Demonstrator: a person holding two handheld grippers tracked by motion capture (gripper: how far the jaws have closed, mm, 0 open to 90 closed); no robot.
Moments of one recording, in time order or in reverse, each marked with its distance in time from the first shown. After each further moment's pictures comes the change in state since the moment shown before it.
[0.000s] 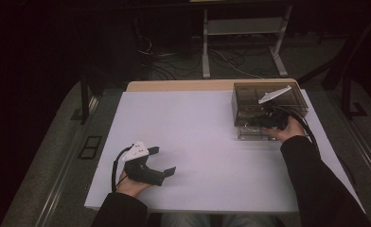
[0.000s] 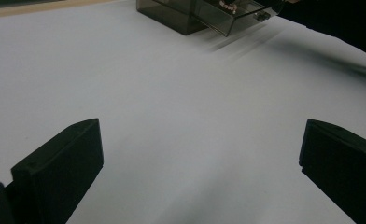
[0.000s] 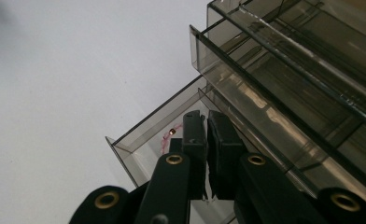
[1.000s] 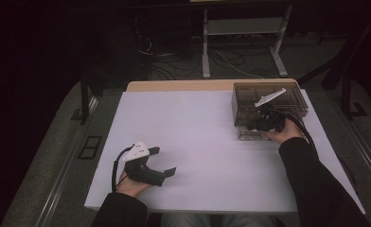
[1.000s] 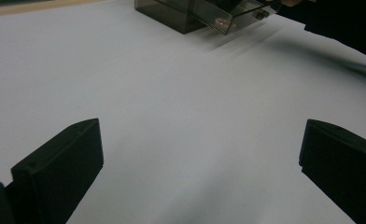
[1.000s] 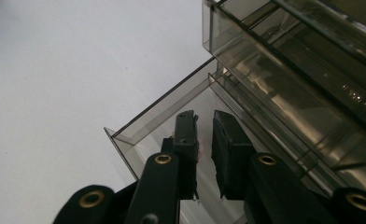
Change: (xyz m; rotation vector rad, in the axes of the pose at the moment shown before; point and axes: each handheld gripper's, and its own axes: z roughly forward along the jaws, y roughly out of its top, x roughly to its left) left arm -0.001 0.000 0.001 0.005 -0.004 0.002; right arm 0.003 -0.003 0.011 0.047 0.008 -0.001
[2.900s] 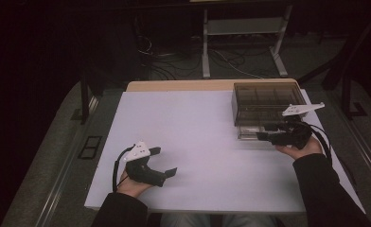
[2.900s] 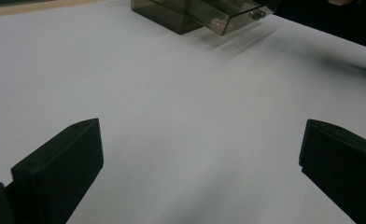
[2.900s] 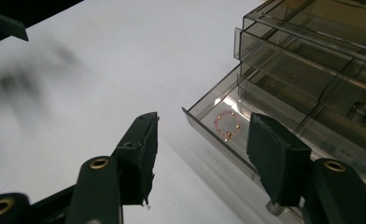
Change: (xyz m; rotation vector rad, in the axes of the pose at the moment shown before) left arm -0.002 0.001 0.001 -0.002 -0.008 0.003; right arm 0.039 -0.047 -0.068 -0.242 0.016 0.097
